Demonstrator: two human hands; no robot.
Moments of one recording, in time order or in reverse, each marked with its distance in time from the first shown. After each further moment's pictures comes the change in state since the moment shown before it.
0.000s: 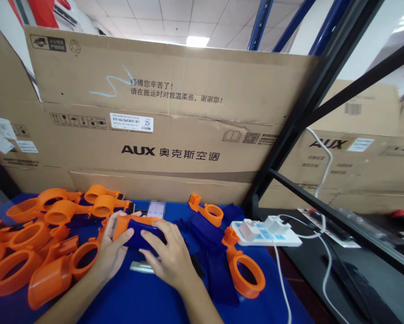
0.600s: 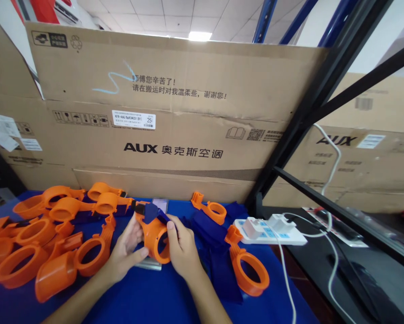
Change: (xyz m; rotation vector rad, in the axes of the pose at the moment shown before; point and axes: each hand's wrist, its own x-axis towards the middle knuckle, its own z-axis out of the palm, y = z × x) left_hand -0.003 -0.022 -0.013 0.272 -0.421 0.053; right_hand 0.003 0.007 -0.004 0.386 -0.016 0.614
